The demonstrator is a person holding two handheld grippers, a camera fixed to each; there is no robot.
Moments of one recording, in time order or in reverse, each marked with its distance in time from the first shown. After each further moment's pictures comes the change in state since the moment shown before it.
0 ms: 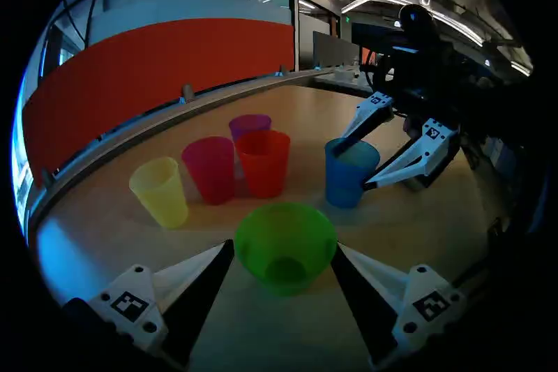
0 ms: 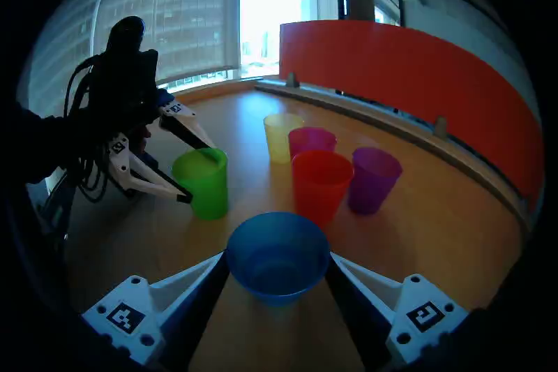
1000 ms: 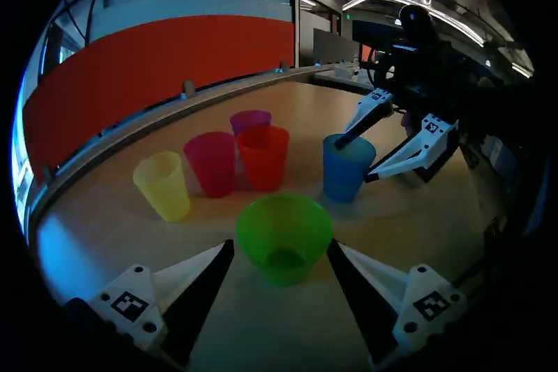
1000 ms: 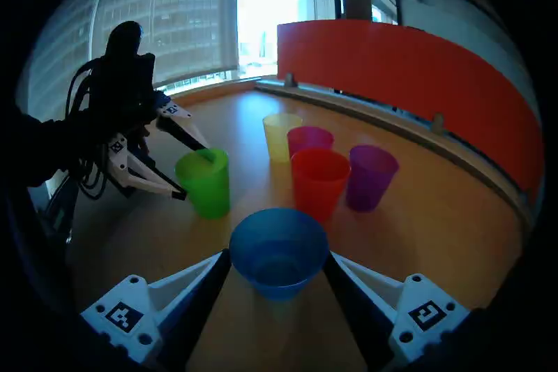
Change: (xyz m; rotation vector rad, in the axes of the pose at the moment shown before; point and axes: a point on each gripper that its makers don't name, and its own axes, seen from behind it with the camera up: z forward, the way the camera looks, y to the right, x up) left arm -0.003 0.002 -0.012 -0.004 -0.021 -0.005; right arm -0.002 -0.003 -0.007 0.004 -0.001 0.023
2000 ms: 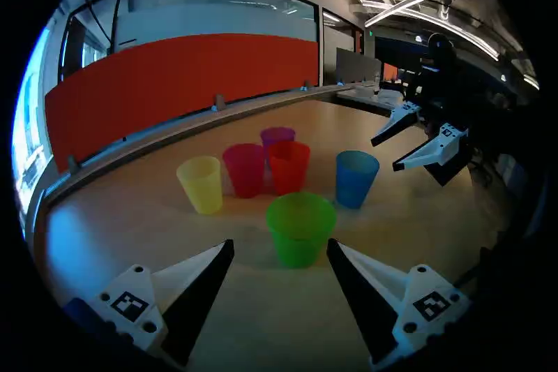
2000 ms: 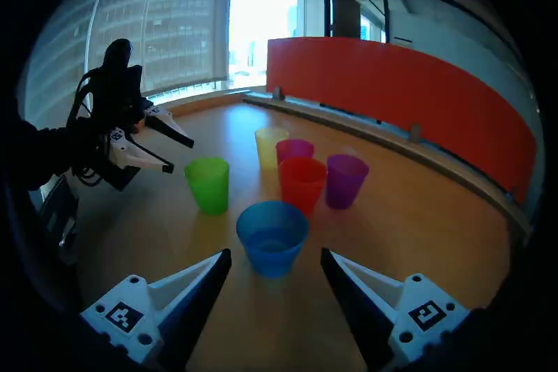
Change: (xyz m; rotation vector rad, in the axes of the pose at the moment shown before) left arm 0.006 -0.017 -0.051 0.107 0.071 -0.056; right arm -0.002 0.000 -0.055 -0.071 0.044 -0.004
